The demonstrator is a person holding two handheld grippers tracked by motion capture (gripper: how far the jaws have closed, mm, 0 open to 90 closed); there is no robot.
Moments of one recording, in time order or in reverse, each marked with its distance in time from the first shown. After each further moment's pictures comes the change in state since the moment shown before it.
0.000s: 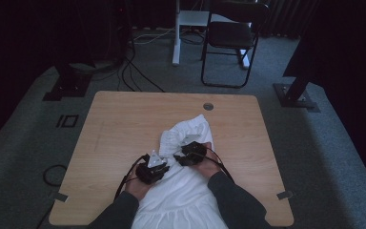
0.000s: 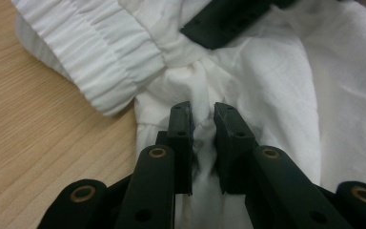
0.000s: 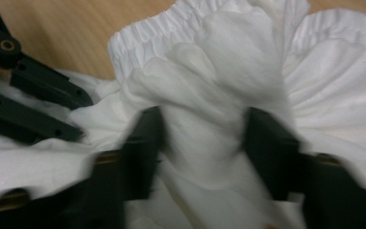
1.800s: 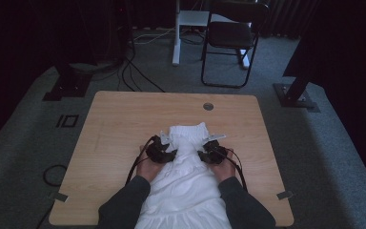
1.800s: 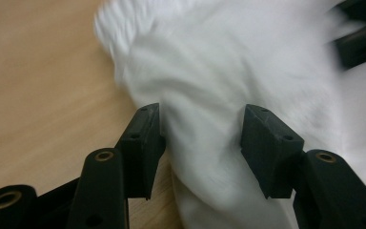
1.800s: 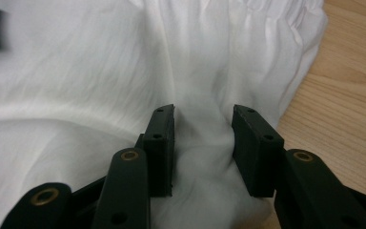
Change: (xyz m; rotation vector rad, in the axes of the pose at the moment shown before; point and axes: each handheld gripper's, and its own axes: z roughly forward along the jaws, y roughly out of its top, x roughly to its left) left arm 0.025 0.053 0.045 0.091 0.159 -0.077; right arm -0.036 -0.050 -0.027 0.070 -0.225 0.365
